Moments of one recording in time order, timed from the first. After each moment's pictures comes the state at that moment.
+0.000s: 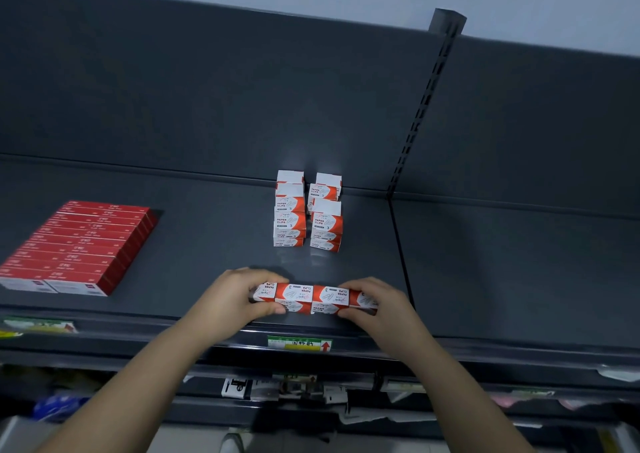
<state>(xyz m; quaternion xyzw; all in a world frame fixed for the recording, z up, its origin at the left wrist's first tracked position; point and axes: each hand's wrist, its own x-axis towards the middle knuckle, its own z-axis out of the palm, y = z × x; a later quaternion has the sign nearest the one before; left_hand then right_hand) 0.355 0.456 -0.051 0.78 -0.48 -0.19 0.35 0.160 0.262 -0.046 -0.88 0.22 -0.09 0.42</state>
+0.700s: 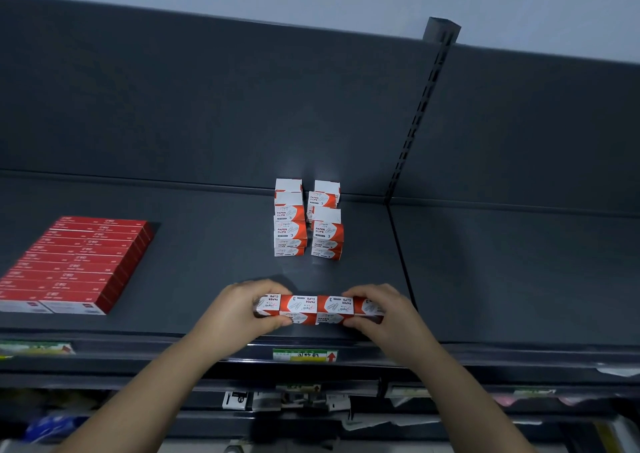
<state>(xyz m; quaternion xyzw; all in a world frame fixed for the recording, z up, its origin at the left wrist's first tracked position) 0.355 0.455 -0.051 0.77 -0.47 -0.21 0.38 0.159 0.264 -0.042 -0.89 0.23 -0.08 0.38</state>
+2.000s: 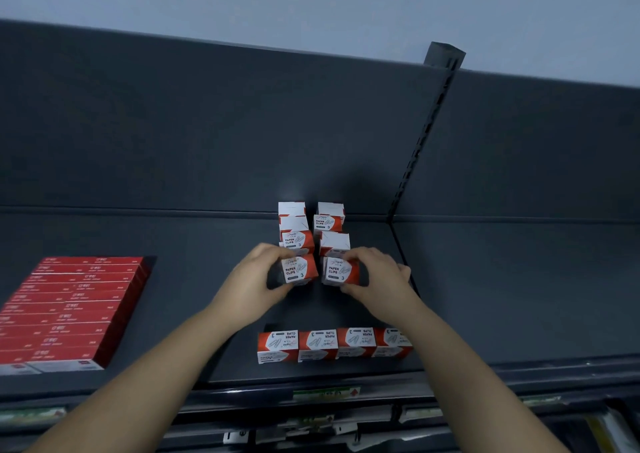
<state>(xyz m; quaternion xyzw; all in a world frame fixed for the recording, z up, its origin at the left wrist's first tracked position) 0.433 0.404 -0.048 0.76 -0.51 -0.09 0.39 0.252 0.242 -0.012 -0.92 0.32 -0.07 0.22</state>
